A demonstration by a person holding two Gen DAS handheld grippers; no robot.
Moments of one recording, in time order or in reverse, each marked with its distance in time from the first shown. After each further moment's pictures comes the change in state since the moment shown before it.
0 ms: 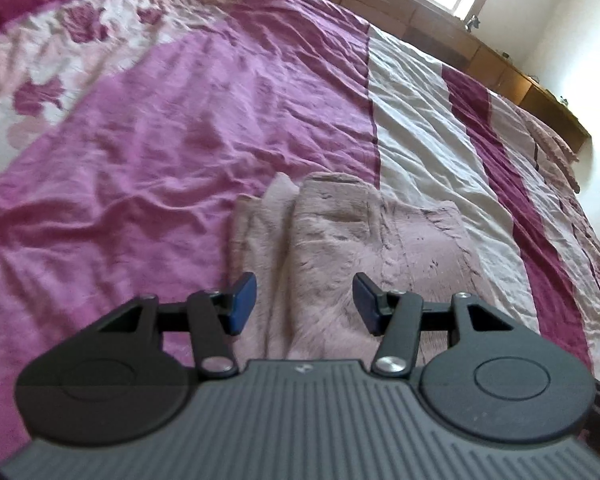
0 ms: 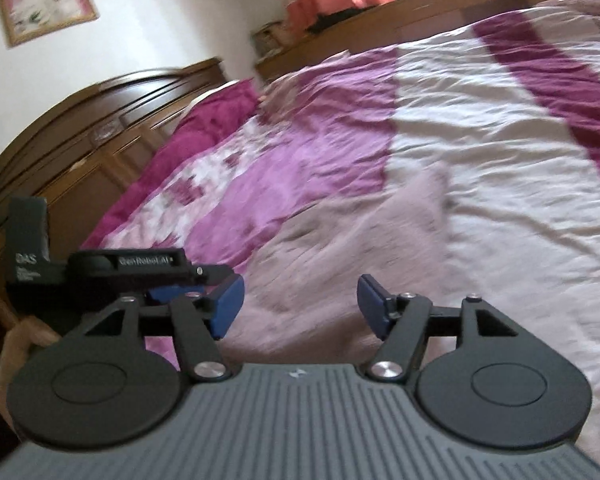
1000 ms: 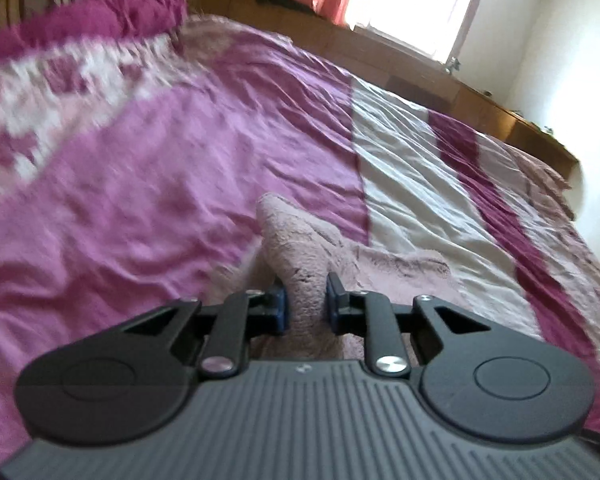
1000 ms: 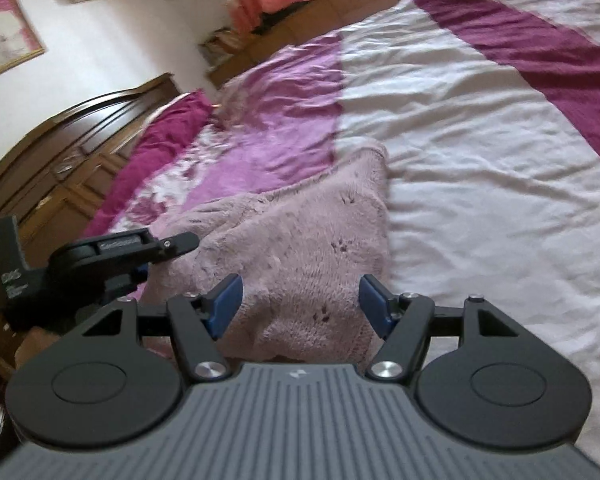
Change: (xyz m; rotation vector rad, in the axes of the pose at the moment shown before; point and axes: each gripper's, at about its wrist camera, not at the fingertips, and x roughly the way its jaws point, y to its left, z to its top) left arm 0.017 -0.006 0.006 0.056 -0.210 -0.004; right arm 0.028 -0.032 -0.015 0.138 0.014 -0.040
